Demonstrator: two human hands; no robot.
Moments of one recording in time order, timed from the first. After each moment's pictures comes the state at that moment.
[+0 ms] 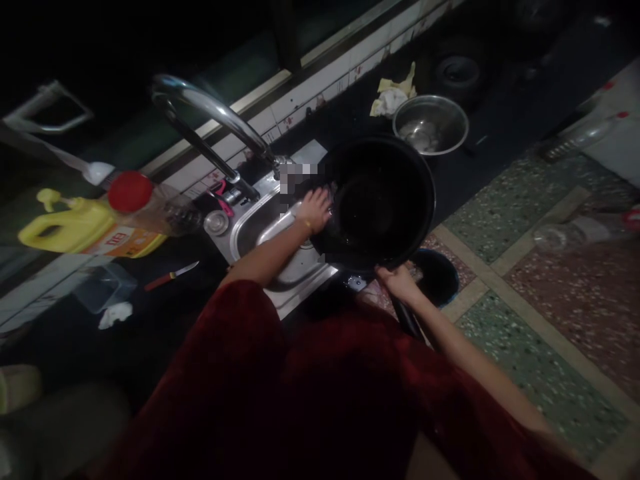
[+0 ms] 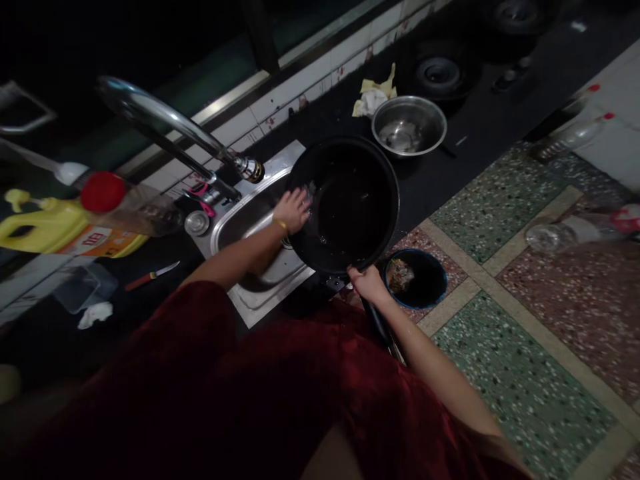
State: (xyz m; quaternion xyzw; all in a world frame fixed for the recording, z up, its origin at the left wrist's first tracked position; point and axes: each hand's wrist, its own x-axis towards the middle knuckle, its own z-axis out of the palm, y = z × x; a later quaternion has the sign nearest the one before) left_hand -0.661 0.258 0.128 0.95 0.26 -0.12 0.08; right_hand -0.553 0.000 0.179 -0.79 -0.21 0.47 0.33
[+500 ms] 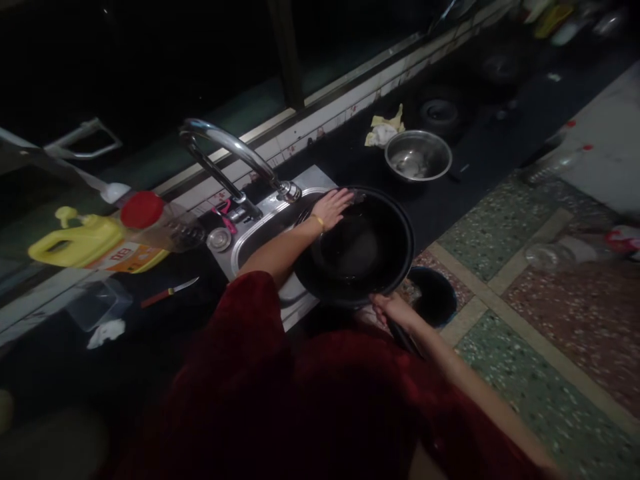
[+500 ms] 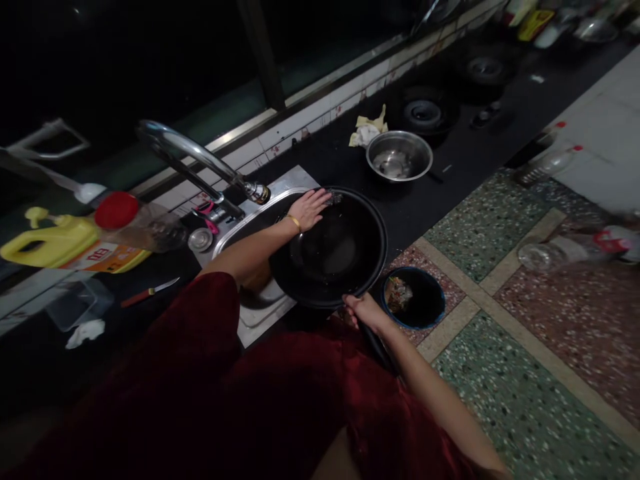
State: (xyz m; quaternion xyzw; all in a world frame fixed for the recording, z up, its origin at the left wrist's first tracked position) left_hand -0.614 0.300 0.148 0.98 0.15 -0.09 0.04; right_hand -0.563 -0.017 0.180 -0.68 -0.14 0.63 0.35
